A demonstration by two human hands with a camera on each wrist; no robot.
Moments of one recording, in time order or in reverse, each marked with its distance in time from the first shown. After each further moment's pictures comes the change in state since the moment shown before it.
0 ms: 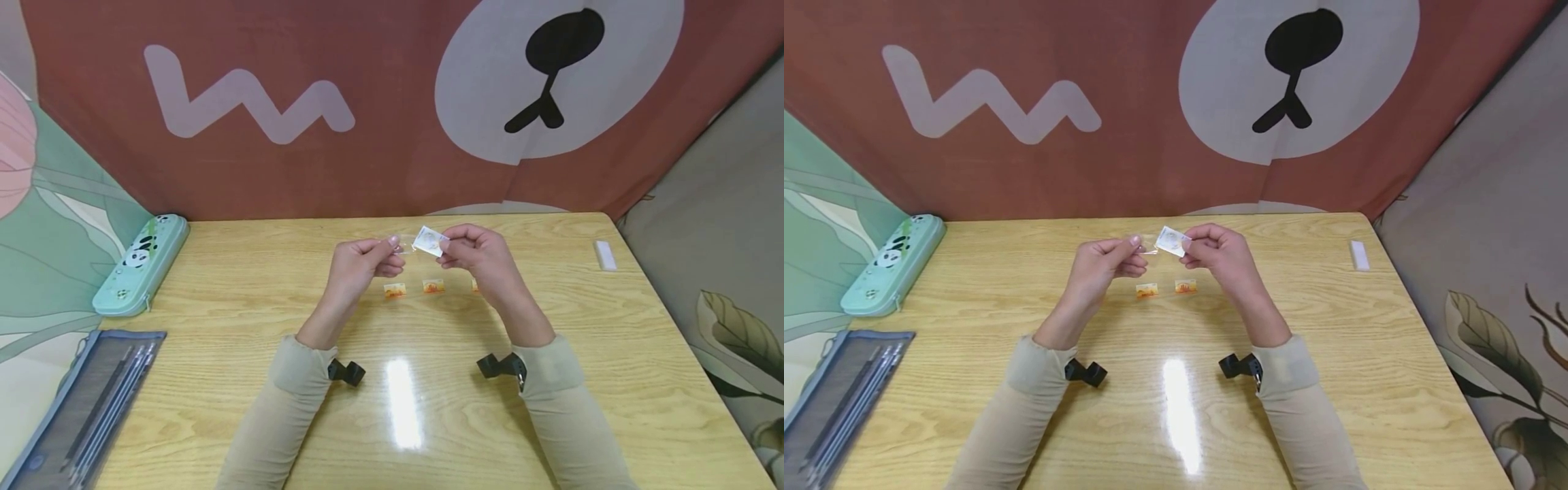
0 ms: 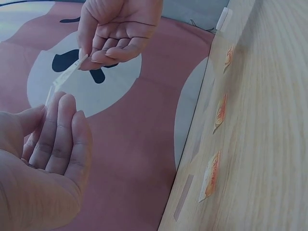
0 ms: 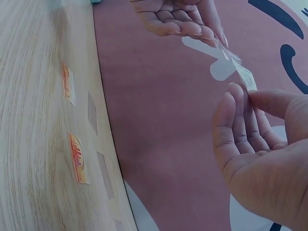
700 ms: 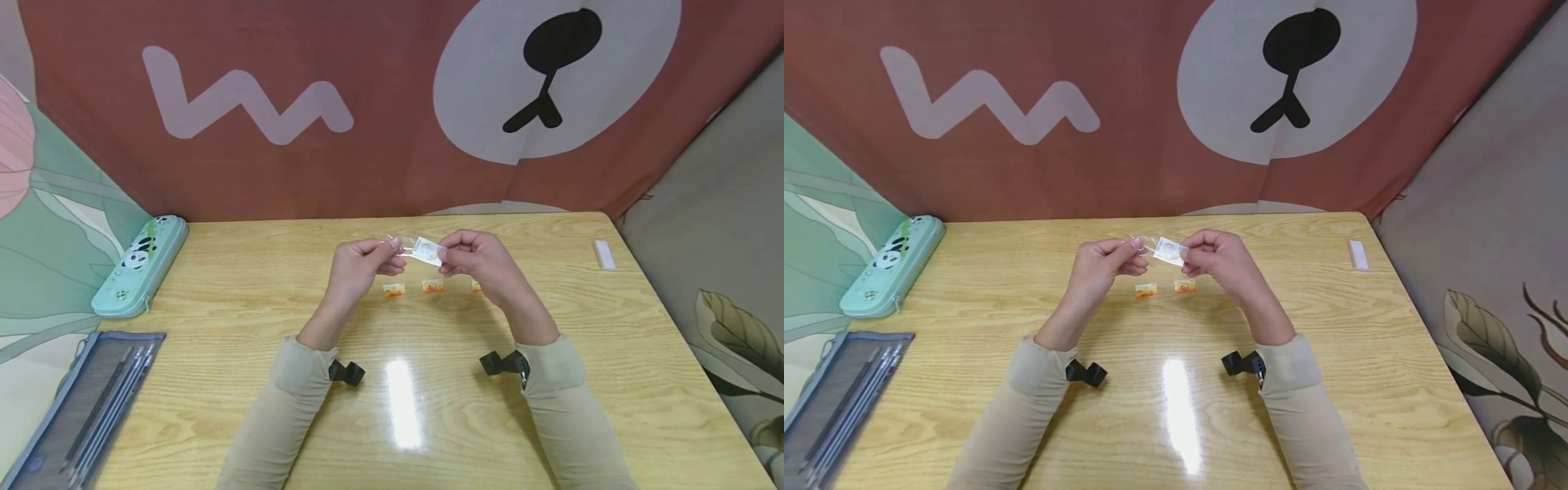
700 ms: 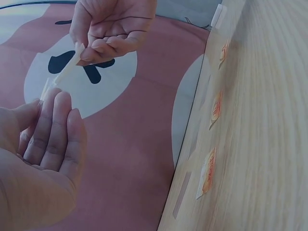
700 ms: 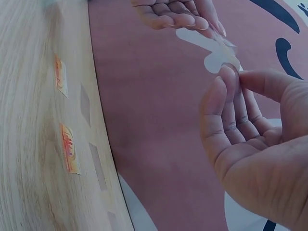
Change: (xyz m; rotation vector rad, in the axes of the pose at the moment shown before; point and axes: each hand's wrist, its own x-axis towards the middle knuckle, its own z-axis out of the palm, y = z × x) left_hand 0.000 0.000 0.003 0.046 0.004 0.043; right_hand 0.000 -0.001 -0.008 -0.178 -0.115 0.048
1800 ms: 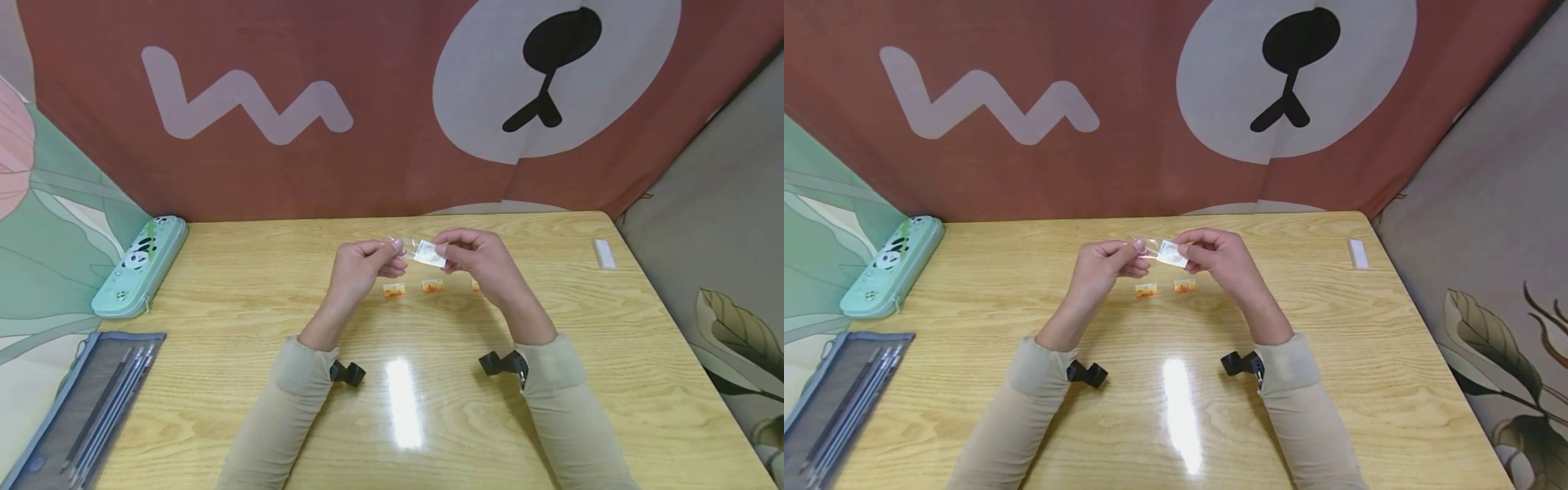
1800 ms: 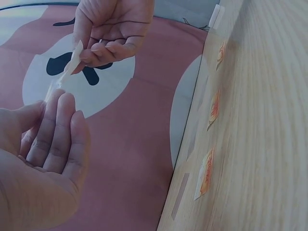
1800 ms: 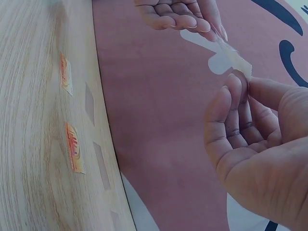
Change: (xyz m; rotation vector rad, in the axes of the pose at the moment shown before) left_hand 0.000 -0.002 0.001 -0.004 -0.004 -0.014; right_hand 0.001 0.002 0.003 0.021 0.060 -0.031
